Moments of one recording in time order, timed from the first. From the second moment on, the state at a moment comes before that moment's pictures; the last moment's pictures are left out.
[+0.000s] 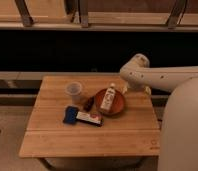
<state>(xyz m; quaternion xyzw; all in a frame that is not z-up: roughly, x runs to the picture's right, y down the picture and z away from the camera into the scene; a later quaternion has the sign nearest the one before) 0.227 0.028 0.811 -0.04 0.25 0.71 0.65</state>
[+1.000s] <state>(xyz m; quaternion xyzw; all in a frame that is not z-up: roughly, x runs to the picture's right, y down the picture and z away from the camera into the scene) 0.106 0.006 0.766 -0.08 0.12 0.63 0.76</state>
